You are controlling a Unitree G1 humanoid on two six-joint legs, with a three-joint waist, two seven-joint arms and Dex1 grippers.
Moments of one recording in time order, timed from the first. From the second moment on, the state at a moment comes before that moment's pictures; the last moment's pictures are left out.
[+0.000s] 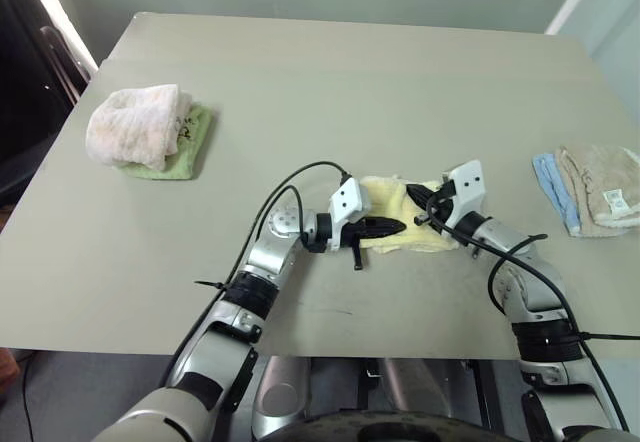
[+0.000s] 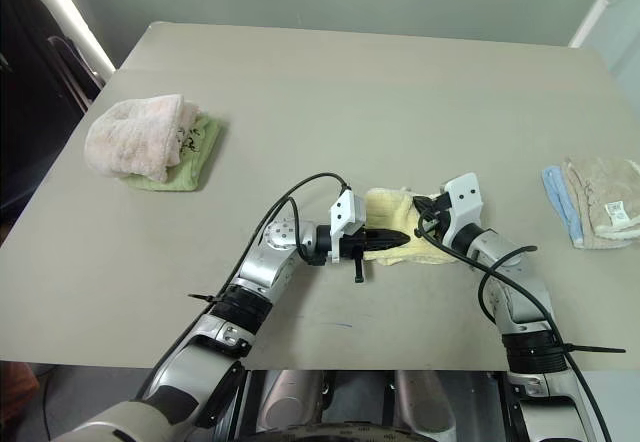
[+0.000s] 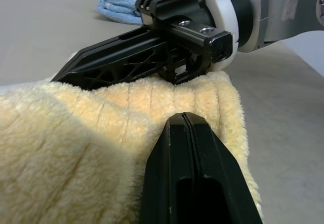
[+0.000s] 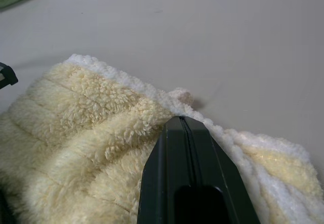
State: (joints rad) left arm -0.55 0.16 -0.28 0.46 -0.19 0.02 -1.11; right arm -0.25 -0.39 0.04 -0.09 0.34 0.45 0.47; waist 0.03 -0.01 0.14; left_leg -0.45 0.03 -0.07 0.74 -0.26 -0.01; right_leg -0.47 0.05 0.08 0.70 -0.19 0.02
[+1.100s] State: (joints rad) left arm -0.57 0.40 -0.09 0.24 -0.37 0.17 -1.21; right arm -0.37 -0.81 -0.34 -0.05 0.94 1.14 0.71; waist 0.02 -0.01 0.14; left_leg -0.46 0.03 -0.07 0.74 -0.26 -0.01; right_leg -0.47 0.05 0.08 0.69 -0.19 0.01
